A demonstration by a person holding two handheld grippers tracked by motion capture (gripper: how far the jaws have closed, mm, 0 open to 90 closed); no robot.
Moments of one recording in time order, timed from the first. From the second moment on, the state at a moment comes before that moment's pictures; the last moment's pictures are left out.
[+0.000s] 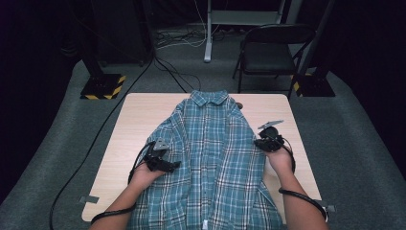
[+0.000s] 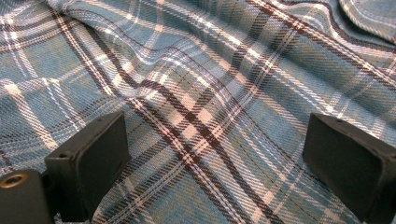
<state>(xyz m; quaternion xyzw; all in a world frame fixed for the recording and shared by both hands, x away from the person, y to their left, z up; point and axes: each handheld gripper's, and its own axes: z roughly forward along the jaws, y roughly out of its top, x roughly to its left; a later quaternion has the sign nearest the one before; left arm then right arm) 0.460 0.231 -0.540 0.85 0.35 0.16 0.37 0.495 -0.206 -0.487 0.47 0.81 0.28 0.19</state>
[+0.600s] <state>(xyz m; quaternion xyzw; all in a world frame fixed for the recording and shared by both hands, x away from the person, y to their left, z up) 0.460 0.231 -0.540 0.84 0.35 0.16 0.37 0.486 -0.195 -0.488 0.46 0.80 0.34 0.18</state>
